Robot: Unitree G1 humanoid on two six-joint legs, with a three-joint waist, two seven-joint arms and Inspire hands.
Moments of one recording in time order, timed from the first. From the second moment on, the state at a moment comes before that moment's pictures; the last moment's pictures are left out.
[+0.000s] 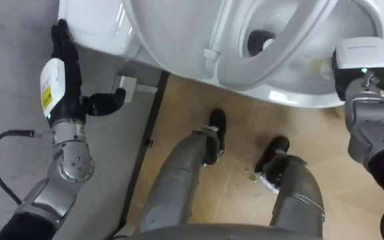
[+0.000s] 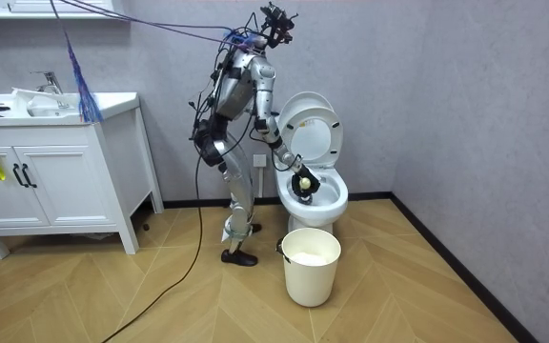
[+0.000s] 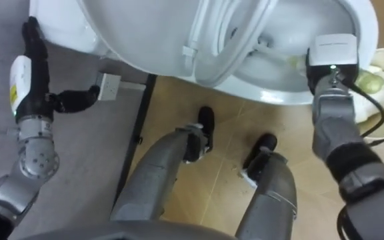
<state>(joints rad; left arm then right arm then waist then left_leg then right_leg) 0.12 0.51 -0.32 0.21 0.17 -0.07 0.65 -0.33 -0.58 0.53 0.61 -1.00 0.40 -0.17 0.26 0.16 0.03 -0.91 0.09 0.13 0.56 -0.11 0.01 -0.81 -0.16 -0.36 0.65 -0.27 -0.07</state>
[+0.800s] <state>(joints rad) 0.14 0.50 -0.31 0.50 0.12 -0.05 0.40 -0.19 -0.61 0.47 0.96 -0.88 0.16 -0.19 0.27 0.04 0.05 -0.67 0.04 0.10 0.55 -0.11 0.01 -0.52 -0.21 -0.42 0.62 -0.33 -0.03</state>
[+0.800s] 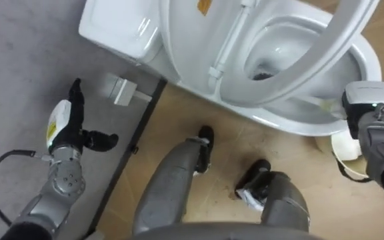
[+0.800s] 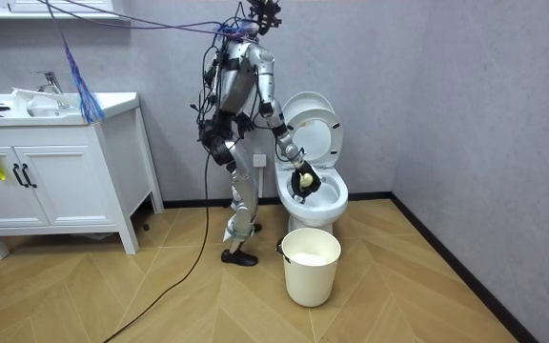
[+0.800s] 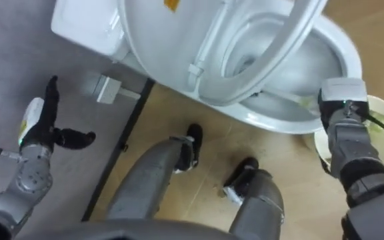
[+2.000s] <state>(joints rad) 0.31 0.18 0.22 0.87 0.15 0.06 0.31 0.26 -0.21 -0.10 1.13 -0.39 0.05 -0.26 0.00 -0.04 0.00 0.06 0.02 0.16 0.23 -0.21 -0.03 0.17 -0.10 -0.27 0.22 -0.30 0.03</state>
